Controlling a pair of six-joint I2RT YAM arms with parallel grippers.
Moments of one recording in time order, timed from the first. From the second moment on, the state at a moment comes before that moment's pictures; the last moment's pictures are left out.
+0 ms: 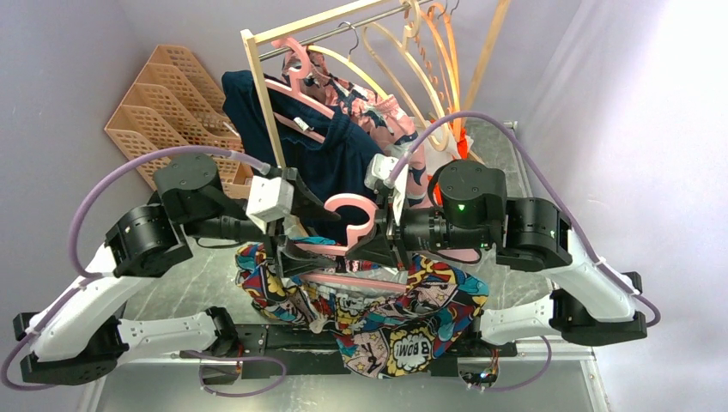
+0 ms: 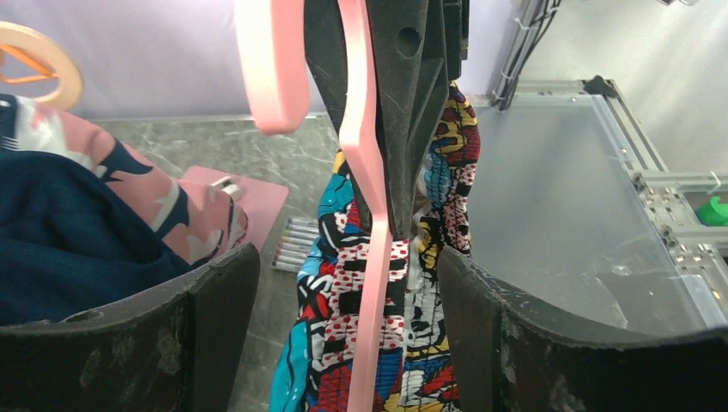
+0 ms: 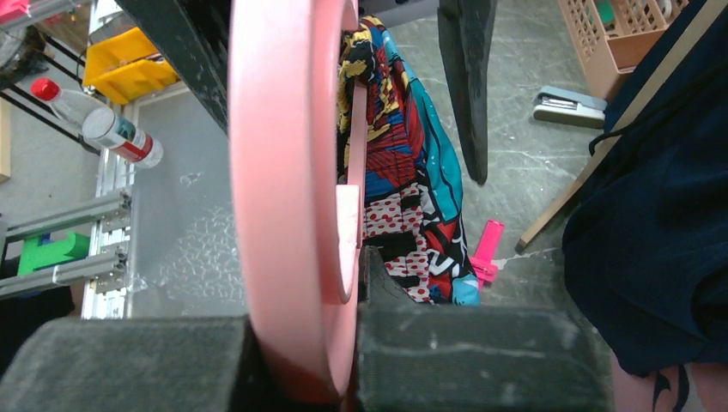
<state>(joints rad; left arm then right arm) -1.01 0.98 1.53 -0.65 0.58 0.07 1.29 1.19 1.83 -0.94 -0.17 0.14</state>
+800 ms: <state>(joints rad) -1.01 0.99 1.50 -0.70 0.61 0.09 1.28 1.24 1.89 -0.97 -0.18 0.08</state>
